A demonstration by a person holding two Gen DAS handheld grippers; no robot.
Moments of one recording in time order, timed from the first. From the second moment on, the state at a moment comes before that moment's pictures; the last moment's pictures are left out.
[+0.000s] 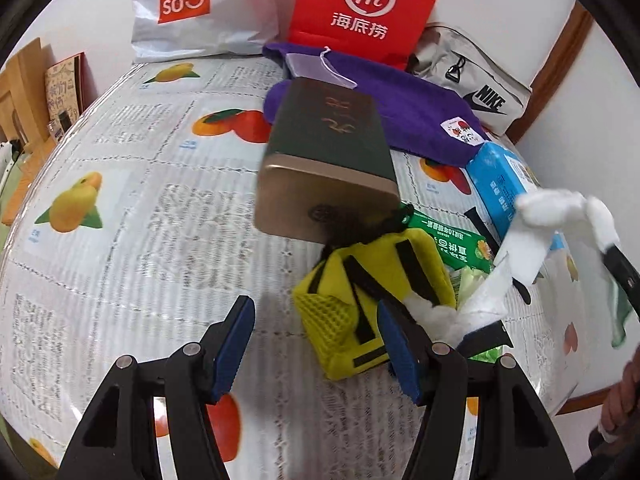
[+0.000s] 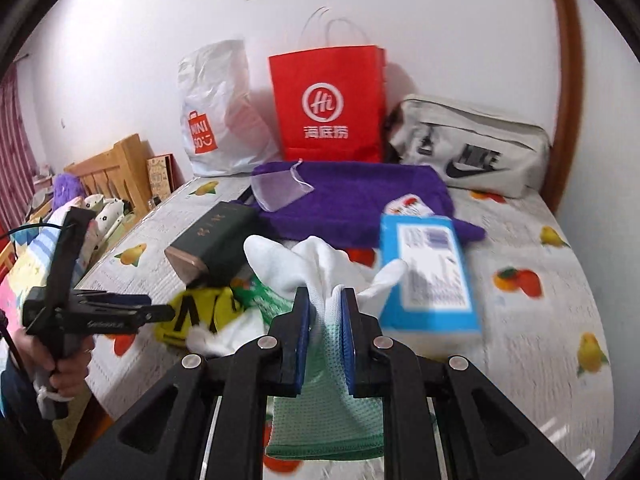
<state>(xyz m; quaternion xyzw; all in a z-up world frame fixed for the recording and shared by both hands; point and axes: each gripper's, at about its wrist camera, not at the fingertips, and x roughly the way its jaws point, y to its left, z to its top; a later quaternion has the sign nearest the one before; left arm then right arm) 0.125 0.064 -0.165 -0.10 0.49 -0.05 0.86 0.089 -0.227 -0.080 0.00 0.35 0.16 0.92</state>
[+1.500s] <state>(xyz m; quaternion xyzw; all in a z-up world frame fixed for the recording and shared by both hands) 0.100 0.091 -0.120 -0.09 0.41 -0.01 0.91 0.073 -0.298 -0.182 0.01 0.44 0.03 0.90</state>
